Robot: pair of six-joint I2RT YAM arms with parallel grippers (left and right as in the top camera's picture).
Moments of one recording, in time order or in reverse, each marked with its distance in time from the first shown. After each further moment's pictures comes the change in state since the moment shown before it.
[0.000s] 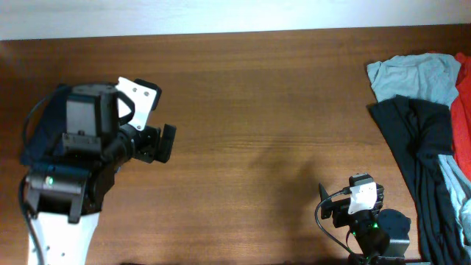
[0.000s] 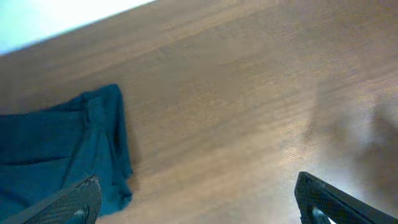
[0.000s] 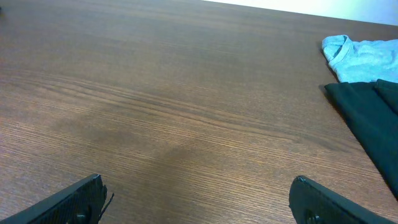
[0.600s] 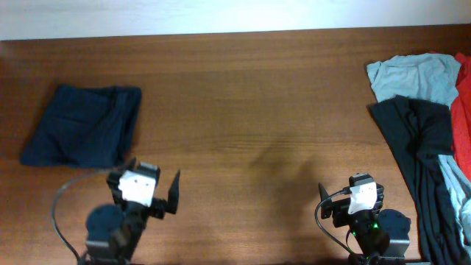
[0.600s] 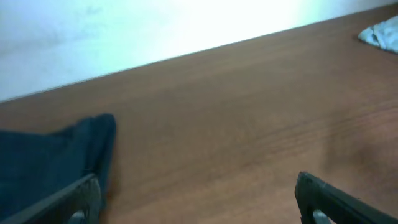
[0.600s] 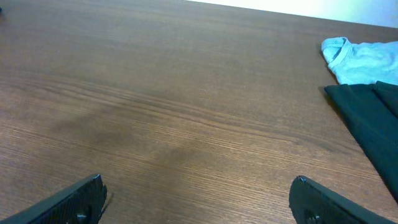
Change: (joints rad) left arm 0.028 -0.835 -1.049 0.685 0.055 -0.049; right arm 0.001 -0.003 -0.001 0.004 0.000 0.000
